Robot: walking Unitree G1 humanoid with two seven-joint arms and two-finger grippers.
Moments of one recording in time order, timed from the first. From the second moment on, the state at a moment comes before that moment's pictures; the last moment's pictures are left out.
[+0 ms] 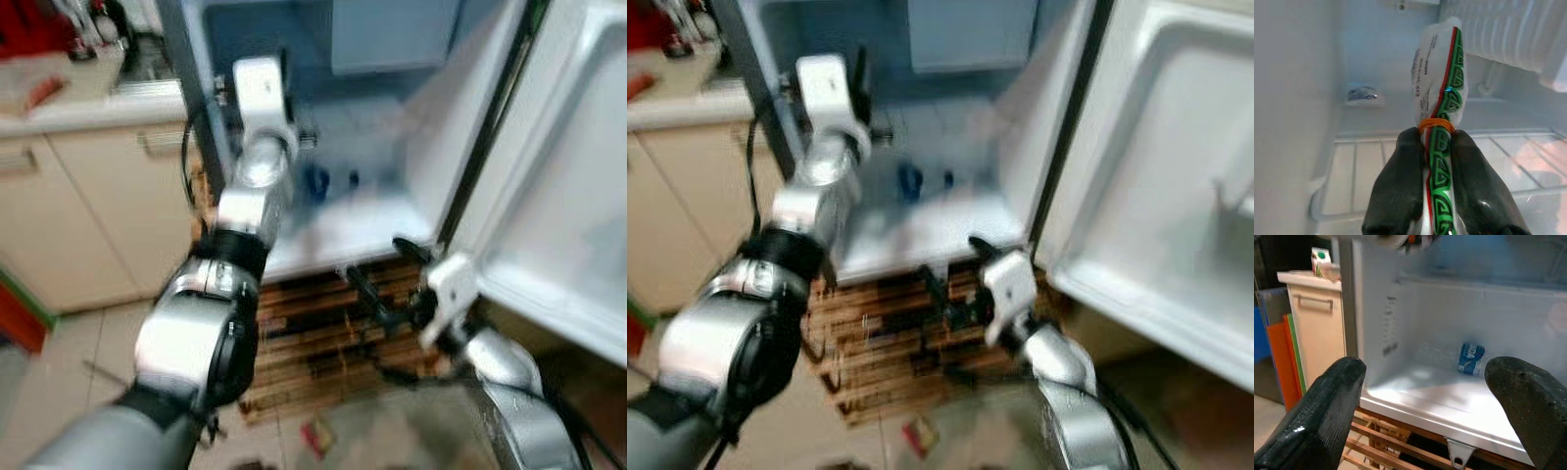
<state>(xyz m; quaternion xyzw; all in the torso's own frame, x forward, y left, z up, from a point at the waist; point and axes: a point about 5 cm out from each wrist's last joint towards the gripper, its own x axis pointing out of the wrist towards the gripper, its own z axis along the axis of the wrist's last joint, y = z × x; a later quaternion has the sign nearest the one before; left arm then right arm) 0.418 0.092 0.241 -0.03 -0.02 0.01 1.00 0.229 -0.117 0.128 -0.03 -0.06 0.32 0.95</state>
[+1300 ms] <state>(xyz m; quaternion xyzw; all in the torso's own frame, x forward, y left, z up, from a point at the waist) 0.384 0.079 0.251 -0.01 -0.15 -0.10 0.98 0.250 -0.133 0.145 0.02 -0.05 0.16 0.99</state>
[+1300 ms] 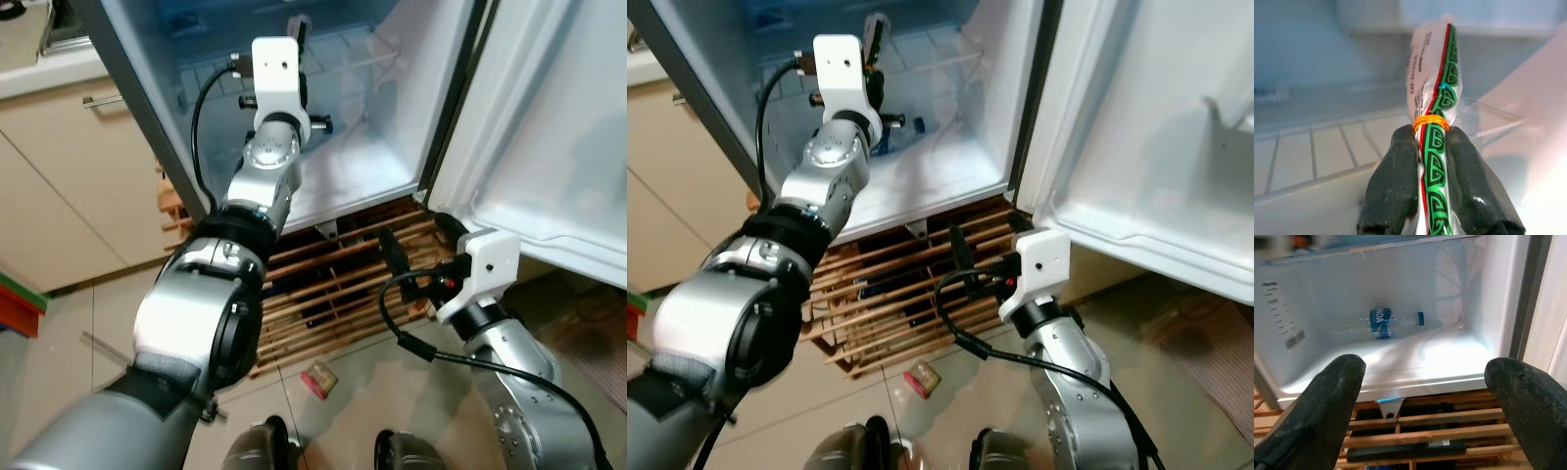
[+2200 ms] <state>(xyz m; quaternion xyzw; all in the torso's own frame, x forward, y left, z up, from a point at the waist) 0.290 0.125 0.139 0.01 -0.05 -0.07 1.00 0.293 -0.139 0.122 0.00 -0.03 0.11 0.99</state>
